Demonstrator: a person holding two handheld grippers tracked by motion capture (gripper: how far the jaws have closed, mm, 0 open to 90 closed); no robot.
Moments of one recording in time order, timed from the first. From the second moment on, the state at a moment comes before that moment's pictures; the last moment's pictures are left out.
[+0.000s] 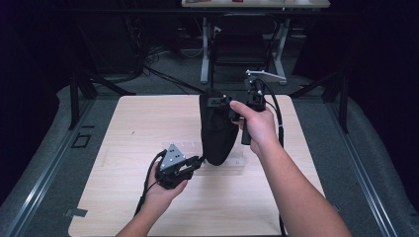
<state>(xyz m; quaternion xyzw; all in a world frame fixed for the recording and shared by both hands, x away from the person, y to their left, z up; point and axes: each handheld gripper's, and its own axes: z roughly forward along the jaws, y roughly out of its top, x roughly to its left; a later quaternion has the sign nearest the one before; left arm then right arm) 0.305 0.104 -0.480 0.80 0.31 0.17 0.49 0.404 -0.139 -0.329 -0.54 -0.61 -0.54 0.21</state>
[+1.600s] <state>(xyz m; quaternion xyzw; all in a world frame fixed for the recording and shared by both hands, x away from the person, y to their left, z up) 0.303 0.132 -0.513 0.81 0.33 0.20 0.44 0.394 -0.179 -0.322 -0.54 -0.60 -0.56 0.19</state>
